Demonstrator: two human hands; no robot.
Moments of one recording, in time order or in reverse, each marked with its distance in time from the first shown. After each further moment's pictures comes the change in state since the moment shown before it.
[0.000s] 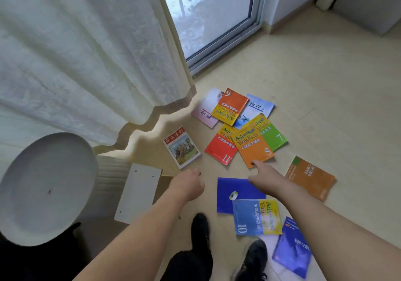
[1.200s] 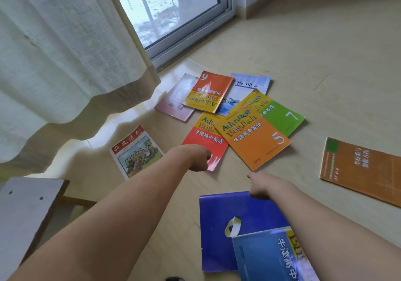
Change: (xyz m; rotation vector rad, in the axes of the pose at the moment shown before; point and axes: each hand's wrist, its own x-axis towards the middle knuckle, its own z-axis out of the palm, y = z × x) left_hand 0.408 0.029 0.216 0.524 0.034 0.250; right_hand 0.423 0.250 0.205 -0.392 0.070 0.021
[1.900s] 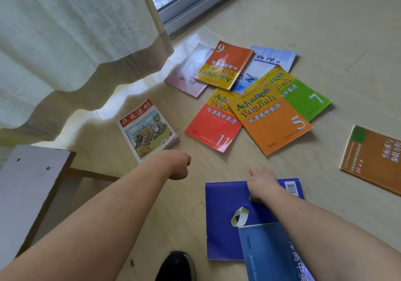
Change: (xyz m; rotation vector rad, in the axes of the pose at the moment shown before) left_hand -0.033 -0.050 0.071 0.029 -0.176 -0.158; right_hand 0.038 -0.015 0.076 -0.574 0.043 -0.175
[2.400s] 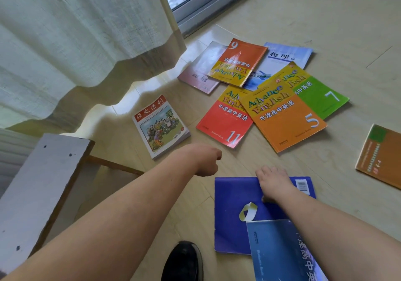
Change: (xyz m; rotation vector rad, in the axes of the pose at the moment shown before) left_hand -0.022 0.044 -0.010 -0.085 0.117 0.106; right_hand -0.008 0.006 0.010 0.055 0.100 -0.028
